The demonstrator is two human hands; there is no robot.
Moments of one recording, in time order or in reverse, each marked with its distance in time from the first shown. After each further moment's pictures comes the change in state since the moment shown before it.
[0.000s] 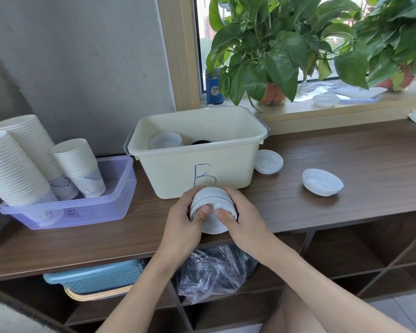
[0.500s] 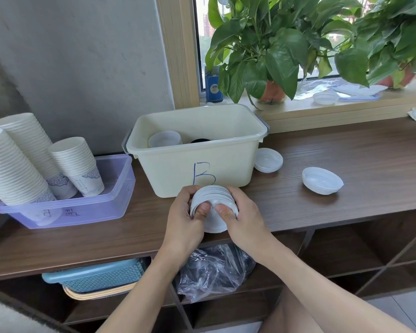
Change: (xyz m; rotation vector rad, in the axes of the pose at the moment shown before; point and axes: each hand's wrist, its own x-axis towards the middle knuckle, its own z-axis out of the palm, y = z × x) left_hand 0.003 0.001 0.008 0.032 0.094 -0.031; right_hand 0.002 0.000 0.004 0.013 0.095 0.012
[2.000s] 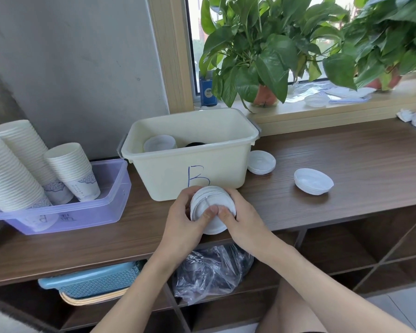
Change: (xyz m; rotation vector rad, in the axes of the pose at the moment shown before) left_hand -0.001 0.008 0.001 -0.015 -0.087 0.000; right_hand -0.003 -0.004 -0.016 -0.029 -0.093 0.046
